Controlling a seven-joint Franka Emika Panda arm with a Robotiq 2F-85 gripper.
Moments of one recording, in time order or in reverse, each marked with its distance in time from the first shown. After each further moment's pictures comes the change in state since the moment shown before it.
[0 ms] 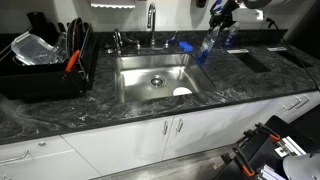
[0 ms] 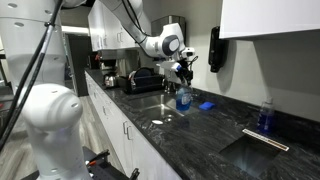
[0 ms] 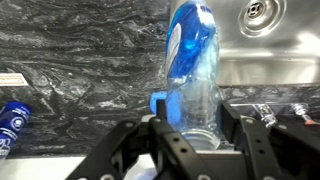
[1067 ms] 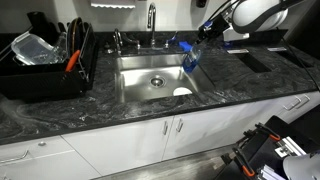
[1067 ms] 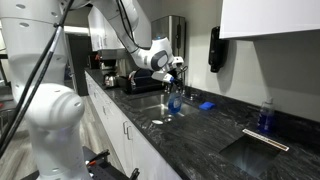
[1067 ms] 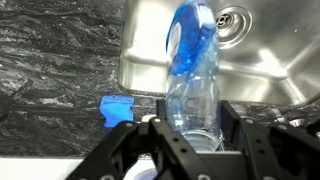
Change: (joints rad) arm 0.048 0.029 0.060 -0.163 0.131 0.306 -0.204
